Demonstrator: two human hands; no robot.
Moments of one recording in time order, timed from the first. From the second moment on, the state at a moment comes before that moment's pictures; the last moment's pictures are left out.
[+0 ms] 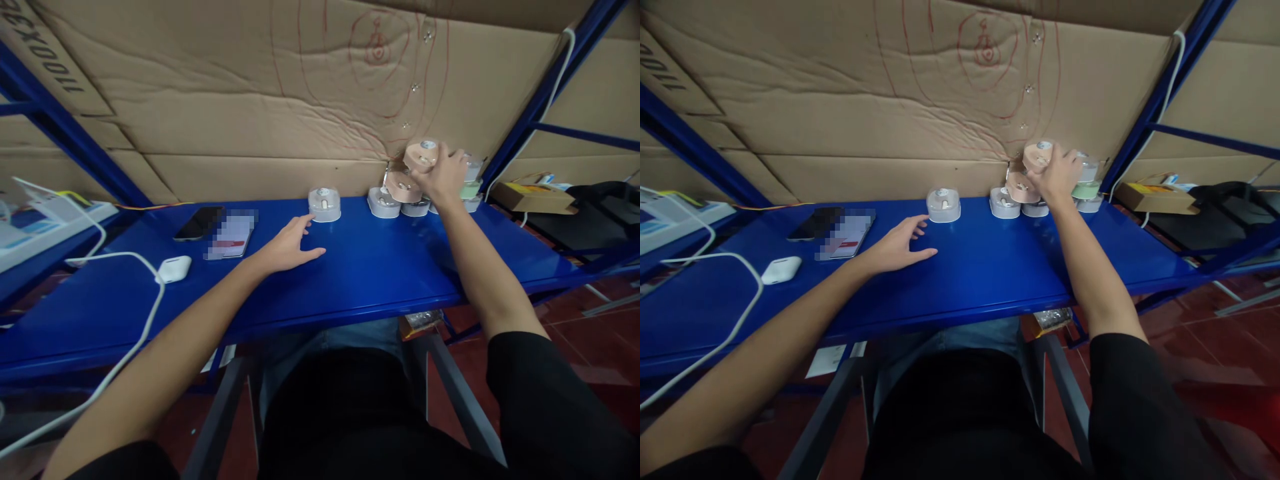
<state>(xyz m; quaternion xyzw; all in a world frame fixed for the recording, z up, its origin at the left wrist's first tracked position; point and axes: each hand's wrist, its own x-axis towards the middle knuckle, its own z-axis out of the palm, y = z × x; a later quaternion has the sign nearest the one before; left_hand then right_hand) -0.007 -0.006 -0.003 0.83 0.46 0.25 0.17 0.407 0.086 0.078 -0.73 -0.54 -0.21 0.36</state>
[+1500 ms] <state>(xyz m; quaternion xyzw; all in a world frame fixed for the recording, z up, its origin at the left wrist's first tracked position) -0.009 -0.004 -0.006 0.81 0.46 0.33 0.17 0.249 0.004 0.013 -0.50 -0.83 0.05 0.25</state>
